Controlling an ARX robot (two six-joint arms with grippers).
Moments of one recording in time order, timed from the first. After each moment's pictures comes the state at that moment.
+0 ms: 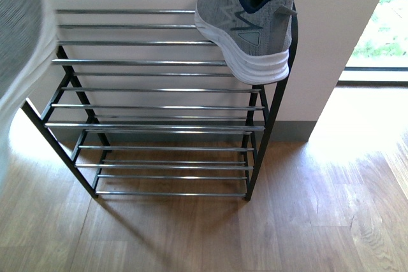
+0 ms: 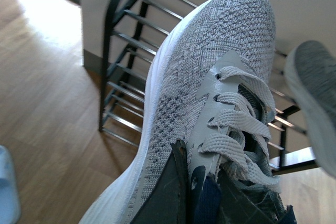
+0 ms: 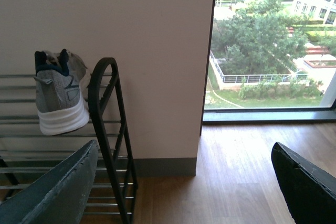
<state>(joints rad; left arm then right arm) -0.46 1.08 0.61 -0.03 -0.44 -0.68 0.00 0.00 0.02 0.00 0.00 0.00</state>
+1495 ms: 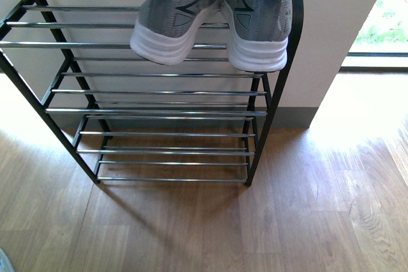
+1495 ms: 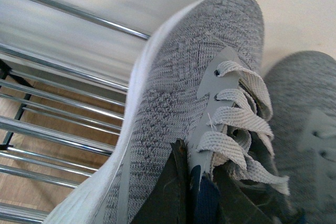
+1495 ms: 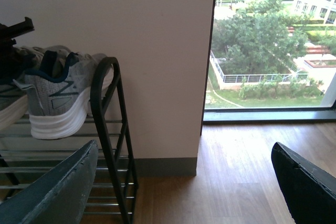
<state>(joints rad) -0.48 2.25 1.79 -0.19 -0.26 -0.64 0.00 0.00 0.02 0.00 0.00 0.00</state>
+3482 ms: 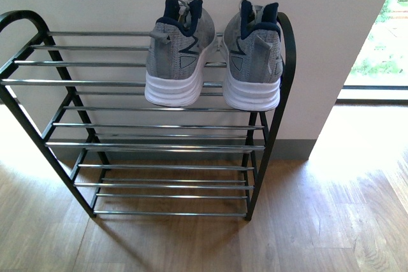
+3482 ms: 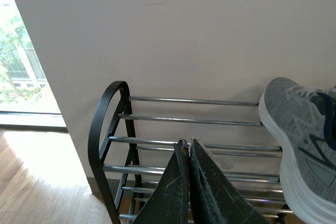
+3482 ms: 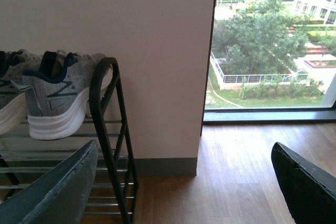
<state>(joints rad) -0.15 1.29 0.33 0.95 -0.15 -0.01 0.00 0.00 0.02 0.00 0.00 0.00</state>
